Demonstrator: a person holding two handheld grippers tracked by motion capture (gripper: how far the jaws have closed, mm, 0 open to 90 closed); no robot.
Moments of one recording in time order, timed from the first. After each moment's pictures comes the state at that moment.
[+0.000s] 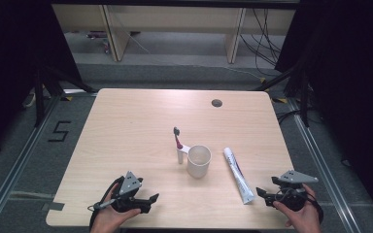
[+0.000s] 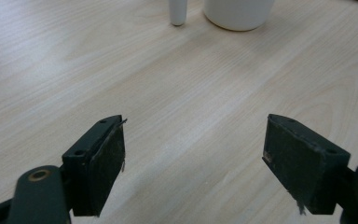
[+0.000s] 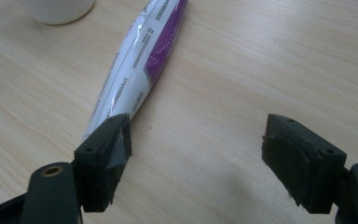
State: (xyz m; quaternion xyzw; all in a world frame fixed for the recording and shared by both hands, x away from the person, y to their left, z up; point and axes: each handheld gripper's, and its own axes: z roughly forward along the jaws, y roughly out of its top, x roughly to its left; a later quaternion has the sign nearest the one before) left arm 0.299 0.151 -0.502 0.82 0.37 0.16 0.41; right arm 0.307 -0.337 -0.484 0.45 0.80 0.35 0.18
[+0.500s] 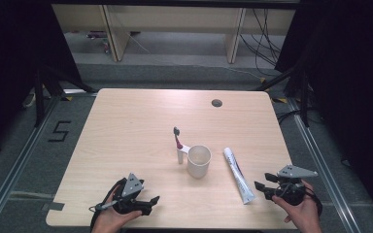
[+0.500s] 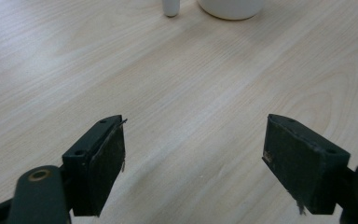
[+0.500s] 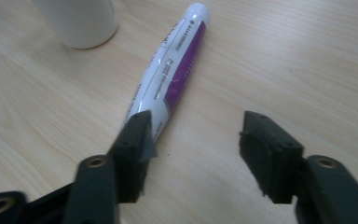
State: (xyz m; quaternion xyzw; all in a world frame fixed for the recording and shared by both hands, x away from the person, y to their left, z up) left arm 0.297 0.146 -0.505 0.83 0.36 0.16 0.40; right arm 0.317 -0.331 -0.469 0.43 0.80 0.38 0.16
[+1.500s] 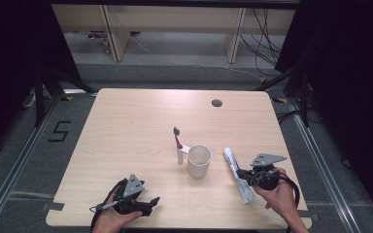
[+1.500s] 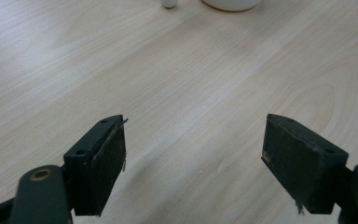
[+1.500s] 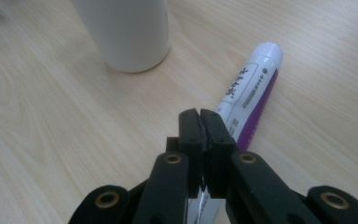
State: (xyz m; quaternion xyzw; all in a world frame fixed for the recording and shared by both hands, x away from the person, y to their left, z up) left arm 0.297 0.146 -0.508 0.83 0.36 0.16 0.39; right arm 0.353 -0.273 -0.464 0.36 0.85 0.36 0.13
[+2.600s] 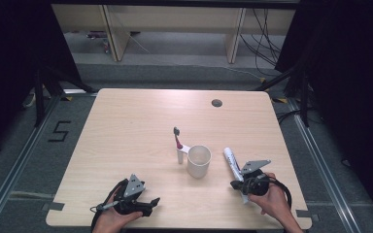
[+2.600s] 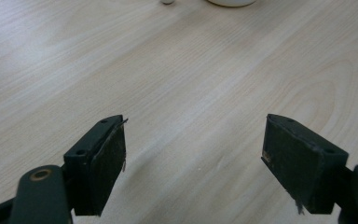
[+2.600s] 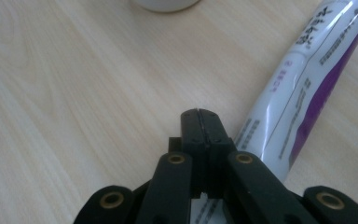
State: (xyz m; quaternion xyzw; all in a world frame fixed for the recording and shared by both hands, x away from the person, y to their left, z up) left arm 0.296 0.145 -0.509 0.83 0.36 0.15 0.39; right arm 0.345 -0.254 -0.489 0.35 0.88 0.30 0.07
